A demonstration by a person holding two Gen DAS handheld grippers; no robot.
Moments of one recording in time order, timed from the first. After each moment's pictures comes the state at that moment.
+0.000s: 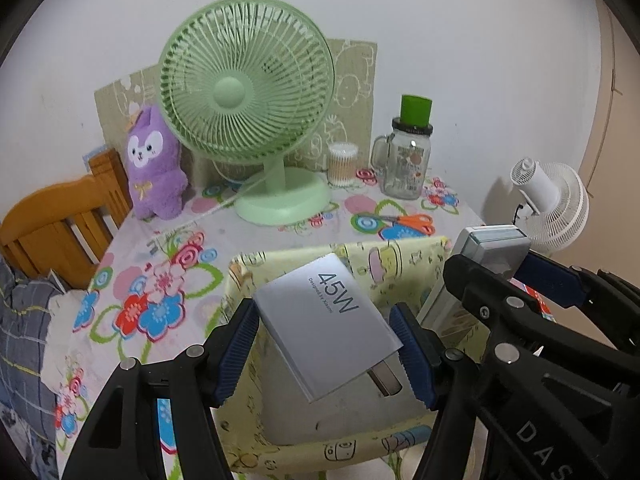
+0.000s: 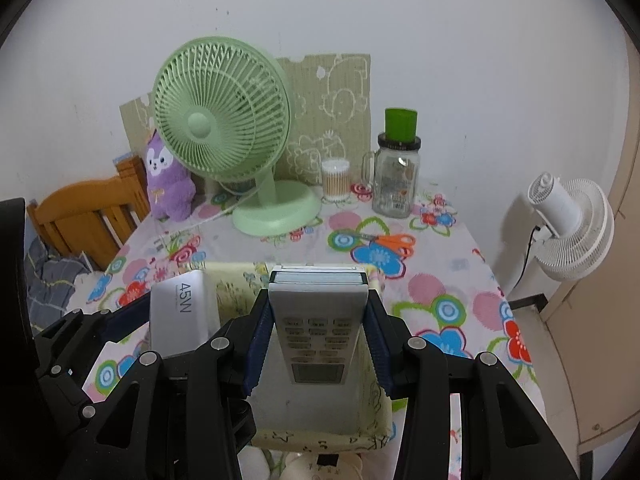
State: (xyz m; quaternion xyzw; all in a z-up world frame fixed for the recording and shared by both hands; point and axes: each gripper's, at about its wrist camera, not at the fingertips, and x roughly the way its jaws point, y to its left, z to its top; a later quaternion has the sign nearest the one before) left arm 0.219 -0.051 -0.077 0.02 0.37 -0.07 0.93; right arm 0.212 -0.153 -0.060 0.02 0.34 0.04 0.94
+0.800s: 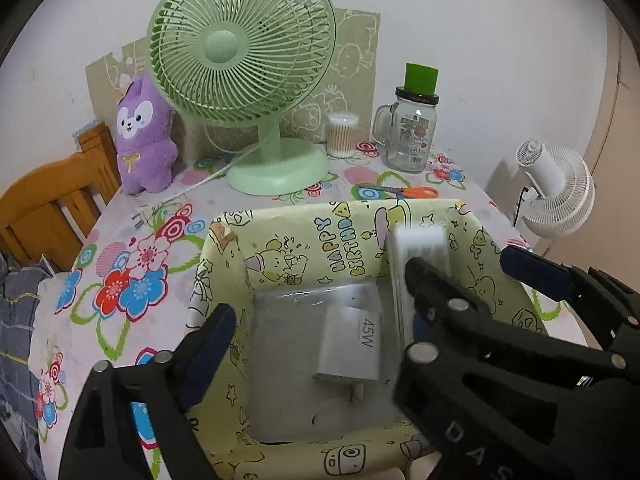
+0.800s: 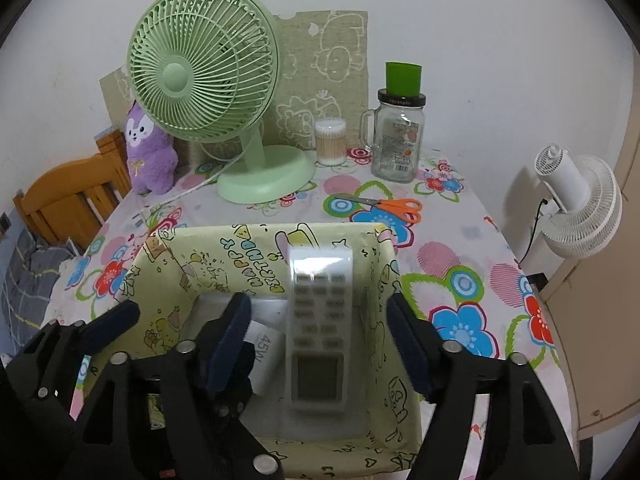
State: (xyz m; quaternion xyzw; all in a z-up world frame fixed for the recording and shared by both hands) left arm 0.227 -0.054 -0.108 0.02 0.39 -0.07 0.92; right arm 0.237 -0.149 -0.102 0.02 0.38 0.03 0.92
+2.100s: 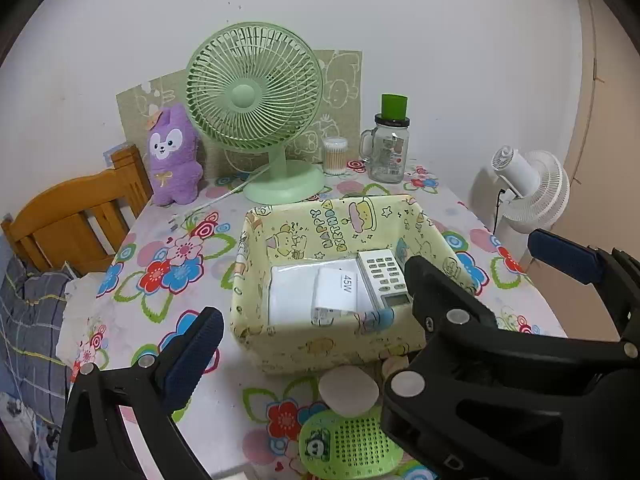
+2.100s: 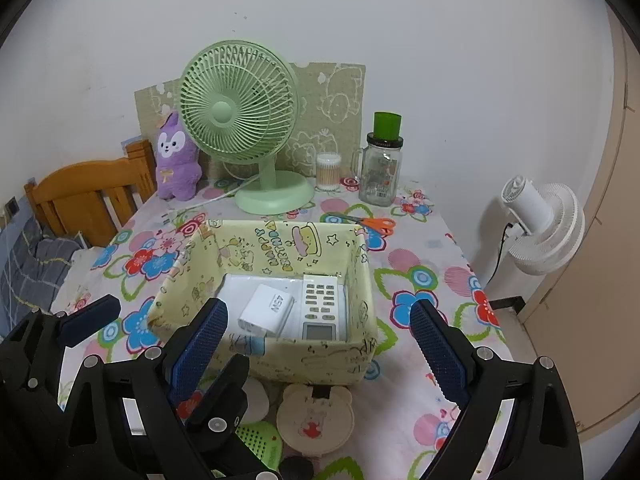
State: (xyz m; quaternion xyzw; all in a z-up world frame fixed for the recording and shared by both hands) left arm 0.127 -0.052 -0.065 0.04 0.35 -0.07 0.93; right arm 0.132 -0.143 -0.052 -0.02 0.33 0.02 0.94
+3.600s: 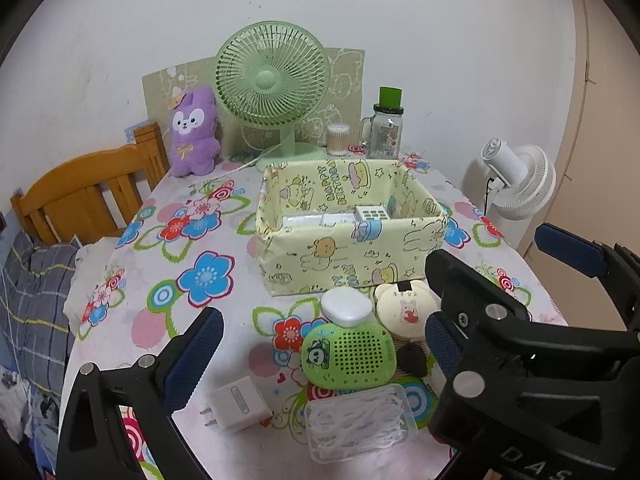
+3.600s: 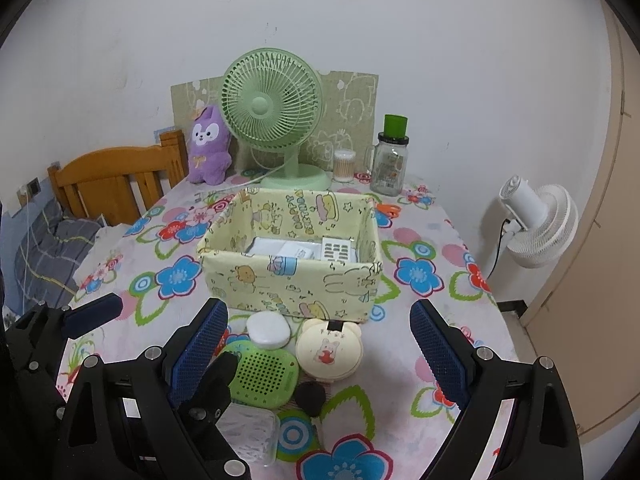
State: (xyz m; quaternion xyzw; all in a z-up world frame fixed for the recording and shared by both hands) left arm 0.044 -0.032 -0.078 0.02 0.36 -0.07 0.93; right arm 0.041 -0.136 -0.061 -0.03 0.31 0.04 0.95
